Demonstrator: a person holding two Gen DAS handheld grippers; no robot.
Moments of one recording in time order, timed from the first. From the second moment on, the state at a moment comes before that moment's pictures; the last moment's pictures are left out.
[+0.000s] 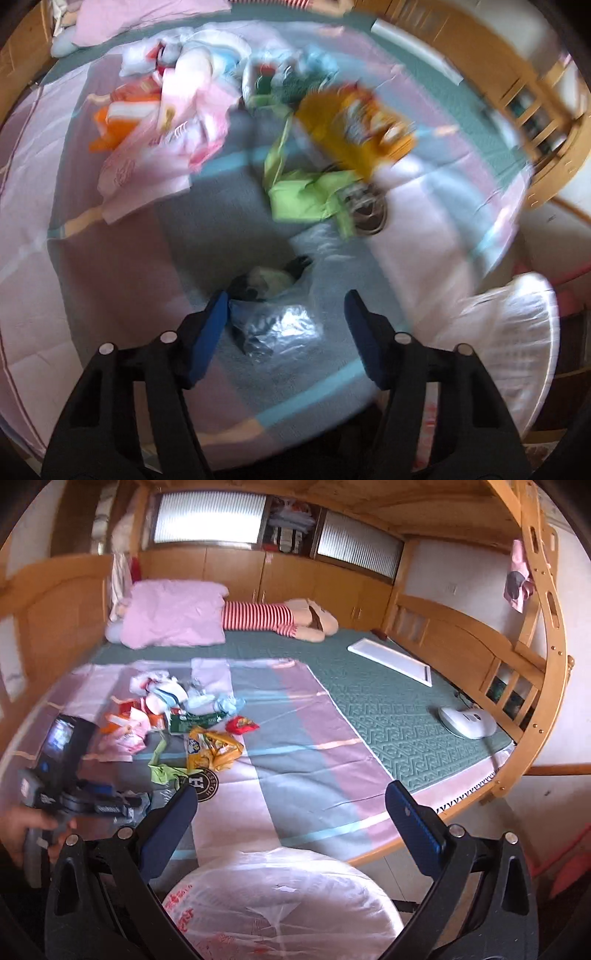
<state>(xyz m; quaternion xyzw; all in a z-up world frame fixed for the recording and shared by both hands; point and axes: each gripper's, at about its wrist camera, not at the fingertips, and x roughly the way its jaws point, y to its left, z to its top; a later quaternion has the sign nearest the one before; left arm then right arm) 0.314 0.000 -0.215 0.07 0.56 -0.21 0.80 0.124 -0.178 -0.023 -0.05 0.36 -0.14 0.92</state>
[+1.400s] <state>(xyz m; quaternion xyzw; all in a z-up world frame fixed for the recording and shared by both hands) 0.273 0.186 -0.135 -0.16 0.42 -0.13 0.88 0.252 -0.041 -0.126 0.09 0.45 0.02 0.89</state>
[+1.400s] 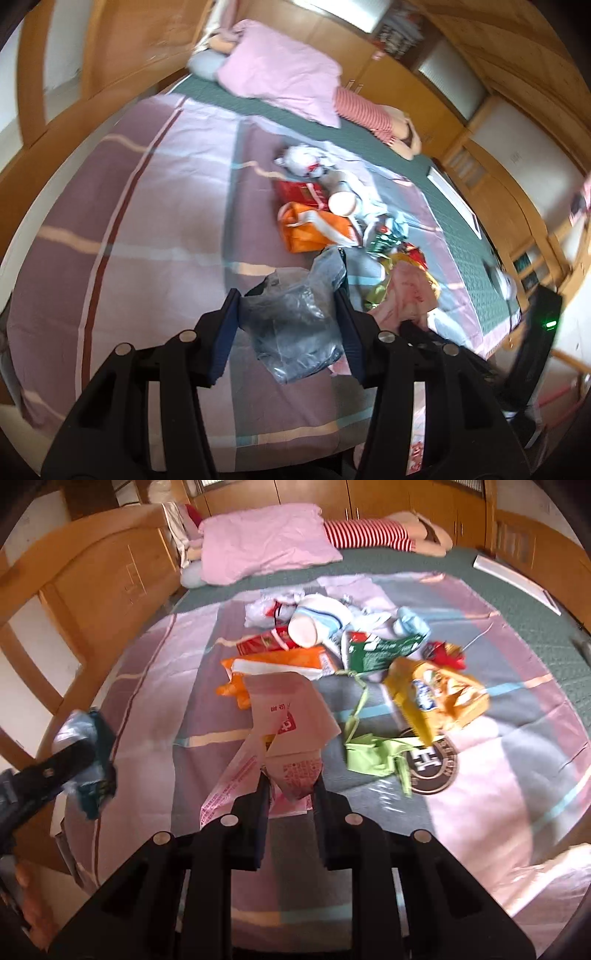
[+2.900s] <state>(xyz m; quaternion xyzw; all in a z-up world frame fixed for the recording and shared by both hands) 0.251 0.192 -0.125 -0.18 0.41 0.01 0.89 0.196 -0.169 -0.058 0.14 0.42 -0.08 0.89</state>
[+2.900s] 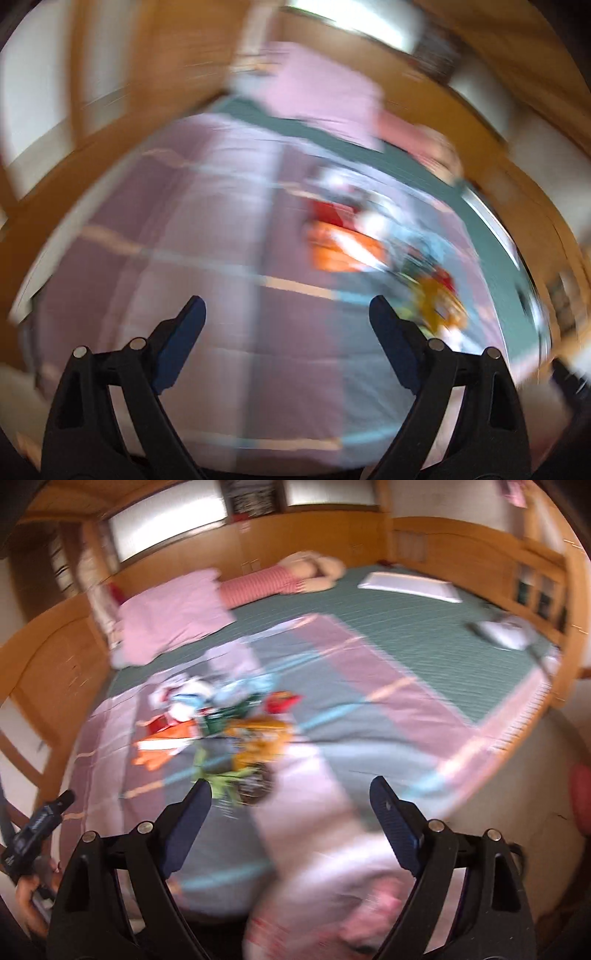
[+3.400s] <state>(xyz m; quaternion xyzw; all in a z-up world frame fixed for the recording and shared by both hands) 0.247 0.256 -0.139 -0.27 0.44 0.05 0.85 0.349 -0.039 -0.204 0.02 0.56 -0.03 0.83</state>
